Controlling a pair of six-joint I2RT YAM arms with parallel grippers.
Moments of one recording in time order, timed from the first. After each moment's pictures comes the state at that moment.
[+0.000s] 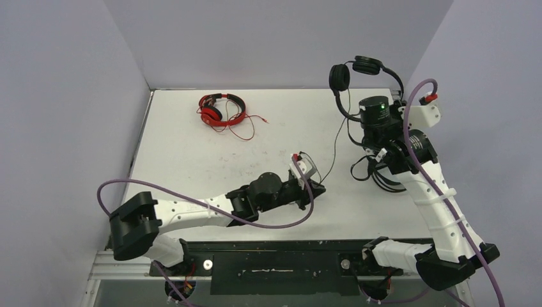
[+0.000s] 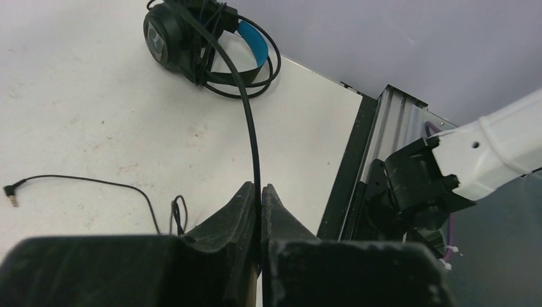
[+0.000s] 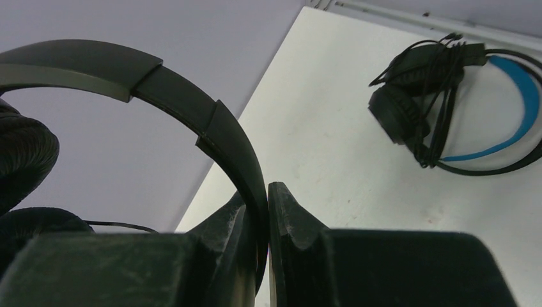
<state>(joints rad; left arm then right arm) -1.18 1.50 0.87 0.55 0.00 -0.28 0.48 1.18 1.57 -0.99 0.91 1.25</state>
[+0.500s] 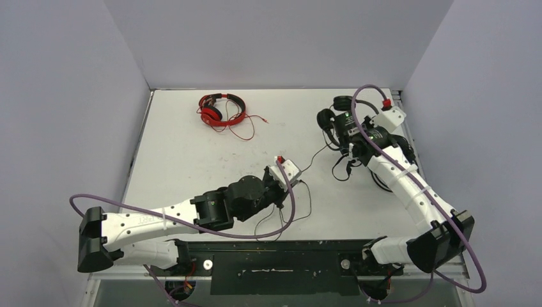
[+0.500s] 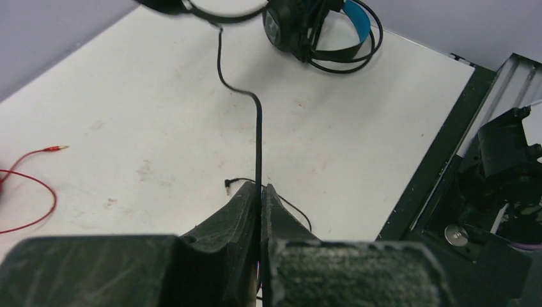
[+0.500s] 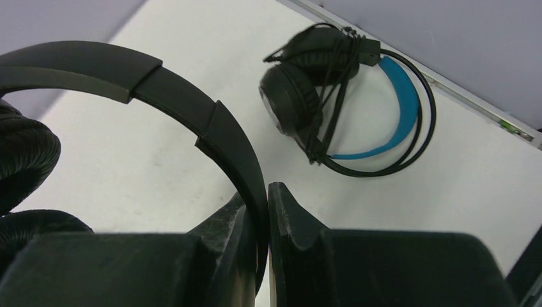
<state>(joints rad) -1.30 1.17 0.93 0.04 -0.38 -0.07 0.47 1.31 1.37 -1.03 1.02 1.14</state>
